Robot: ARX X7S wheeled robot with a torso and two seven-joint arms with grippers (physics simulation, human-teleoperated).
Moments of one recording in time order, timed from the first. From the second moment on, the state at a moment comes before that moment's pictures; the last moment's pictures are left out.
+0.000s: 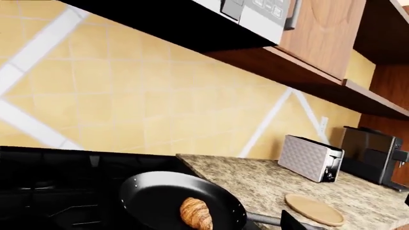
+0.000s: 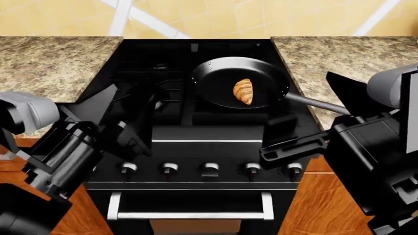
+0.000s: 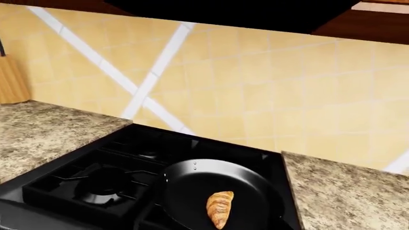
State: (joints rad) left arm -0.44 -0.54 -0.15 0.70 -1.30 -0.78 -0.25; right arm 1.16 0.97 -0.56 -0.91 1.82 0.67 1.19
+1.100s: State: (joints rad) left arm -0.04 -0.24 -0.05 0.54 -0.48 -0.08 0.09; right arm 0.71 0.42 0.34 -1.05 2.05 1.55 1.56
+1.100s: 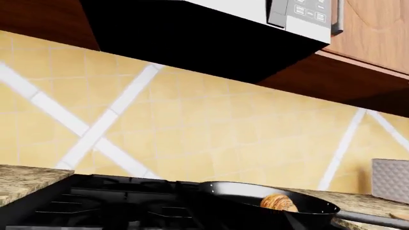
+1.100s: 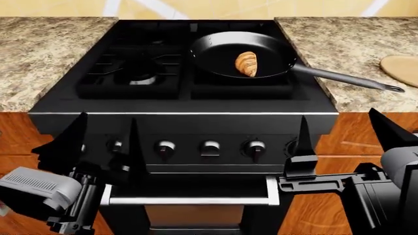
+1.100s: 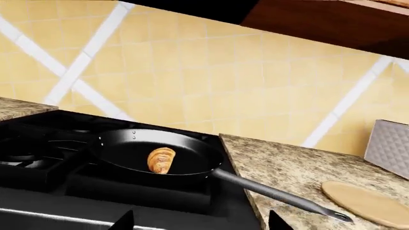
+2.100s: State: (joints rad) left arm -0.03 -0.25 -0.01 0.47 -0.45 -0.02 0.09; right arm 0.57 0.34 0.56 -1.05 2.05 1.57 1.45
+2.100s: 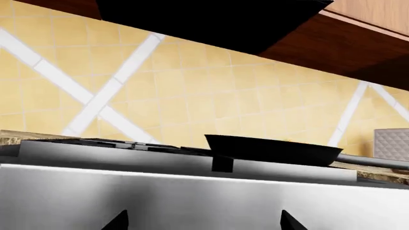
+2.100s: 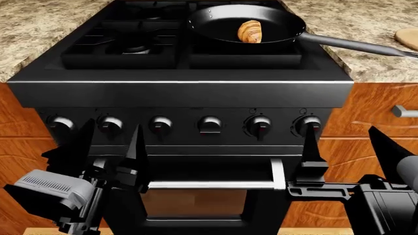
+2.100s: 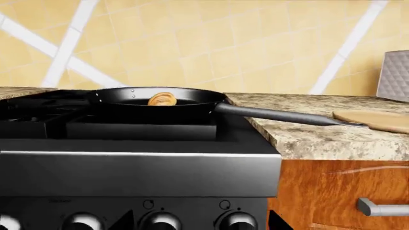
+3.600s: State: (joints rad) left arm -0.06 -0.30 -0.02 0.51 -0.60 -0.12 0.02; right arm 0.33 0.53 0.28 -1.02 1.36 1.15 0.97
